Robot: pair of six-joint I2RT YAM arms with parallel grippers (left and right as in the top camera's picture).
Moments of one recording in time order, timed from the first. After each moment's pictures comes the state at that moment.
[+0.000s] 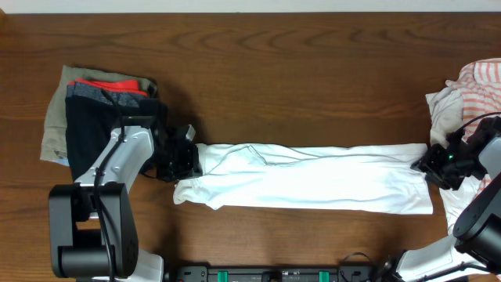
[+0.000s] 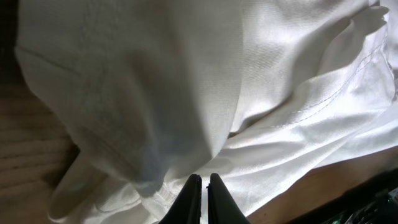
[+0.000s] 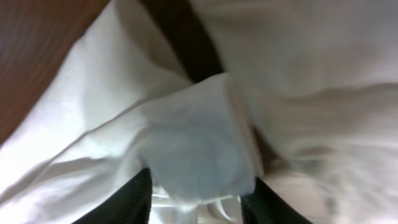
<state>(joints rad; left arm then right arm) 0.00 1.67 0.95 -0.93 0.46 -0.07 -0.61 1.81 1.01 -0.79 -0.28 0.05</state>
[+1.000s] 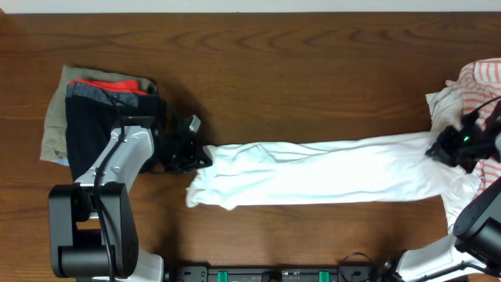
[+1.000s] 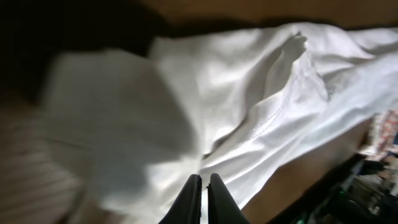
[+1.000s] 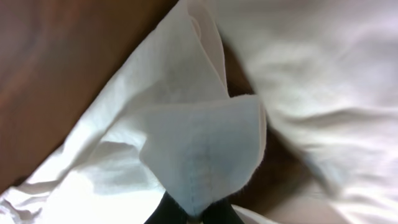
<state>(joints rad) 0.00 1.67 0.95 -0.82 0.65 -0.07 -0.61 1.81 1.25 -0.99 -0.32 0.07</state>
